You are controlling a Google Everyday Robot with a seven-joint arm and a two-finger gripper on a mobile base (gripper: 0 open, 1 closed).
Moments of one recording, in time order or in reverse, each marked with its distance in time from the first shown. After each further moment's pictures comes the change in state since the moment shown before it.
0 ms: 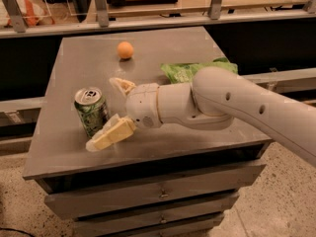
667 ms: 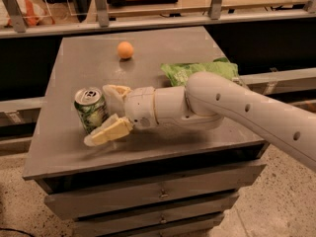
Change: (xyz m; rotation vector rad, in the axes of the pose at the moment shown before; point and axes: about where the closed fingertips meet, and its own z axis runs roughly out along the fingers) arm 0.020 -0.012 0.018 -0.049 -0.040 0.025
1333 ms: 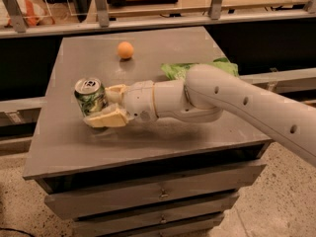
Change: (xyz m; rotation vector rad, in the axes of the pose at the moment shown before) arm -0.008 -0.009 0.001 -0.015 0.004 -0.023
